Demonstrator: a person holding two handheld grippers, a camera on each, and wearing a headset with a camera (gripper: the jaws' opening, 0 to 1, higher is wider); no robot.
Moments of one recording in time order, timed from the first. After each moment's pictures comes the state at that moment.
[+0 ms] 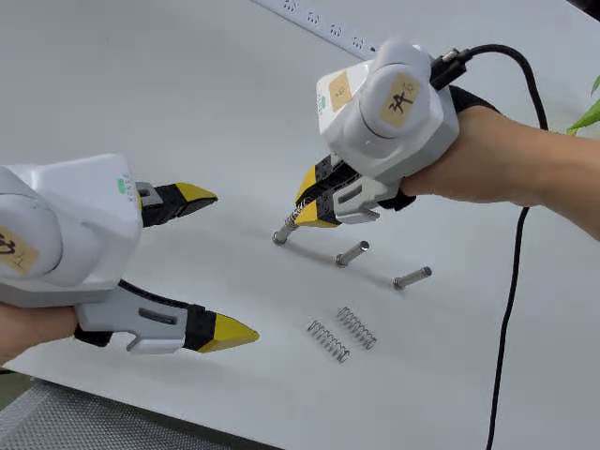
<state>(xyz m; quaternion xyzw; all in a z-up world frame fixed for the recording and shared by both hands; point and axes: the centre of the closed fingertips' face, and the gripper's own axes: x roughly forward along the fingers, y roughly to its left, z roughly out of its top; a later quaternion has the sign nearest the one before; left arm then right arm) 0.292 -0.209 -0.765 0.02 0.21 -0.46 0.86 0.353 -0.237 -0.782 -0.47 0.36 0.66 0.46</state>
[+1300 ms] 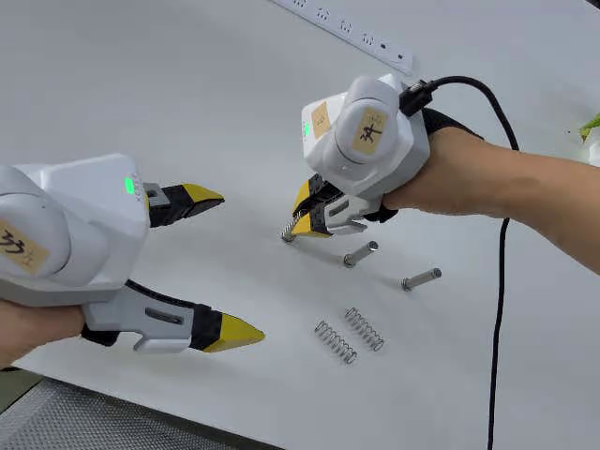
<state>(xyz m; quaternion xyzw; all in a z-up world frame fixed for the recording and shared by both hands) 0.293 -0.210 -0.770 0.01 0.21 -0.46 0.86 0.354 -0.237 -0.819 -0.48 0.36 0.66 0.45</state>
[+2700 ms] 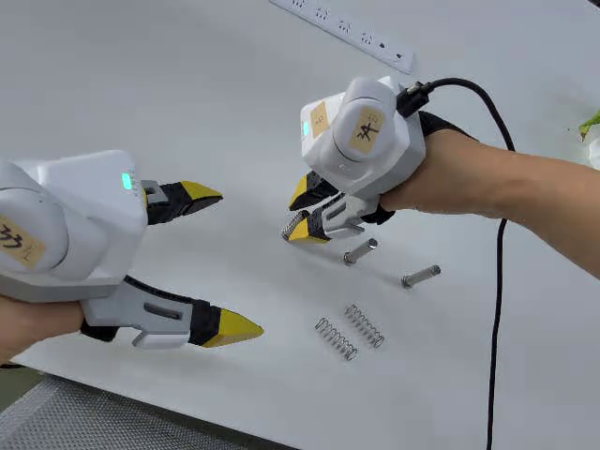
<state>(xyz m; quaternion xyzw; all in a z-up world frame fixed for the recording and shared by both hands) 0.290 -0.206 -0.766 0.02 0.22 -0.46 0.86 0.351 -0.235 -0.816 -0.47 0.37 0.66 0.46</state>
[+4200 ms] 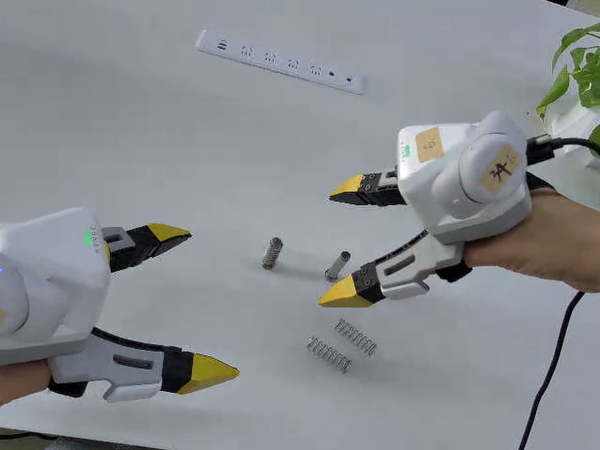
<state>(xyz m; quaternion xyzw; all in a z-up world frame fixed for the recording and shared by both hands) 0.283 -0.208 -0.753 0.09 0.23 -0.48 0.84 0.331 -0.298 -0.739 -0.32 0.30 0.63 0.64</state>
